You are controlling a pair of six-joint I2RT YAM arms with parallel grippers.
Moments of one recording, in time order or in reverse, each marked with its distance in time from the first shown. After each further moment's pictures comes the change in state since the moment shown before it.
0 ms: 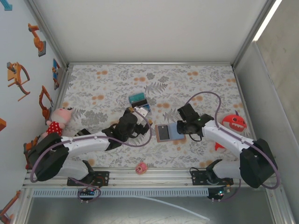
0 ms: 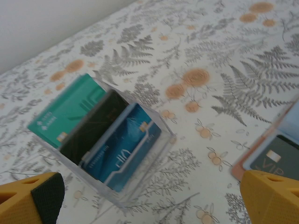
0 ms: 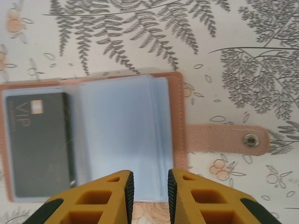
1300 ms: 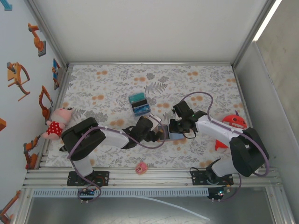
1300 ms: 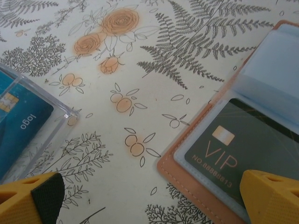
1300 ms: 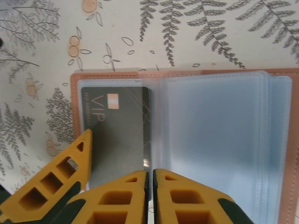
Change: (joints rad) left arm -0.067 0.395 0.113 0.125 0.097 -0.085; right arm 0.000 0.151 0.048 0.111 -0.254 0.036
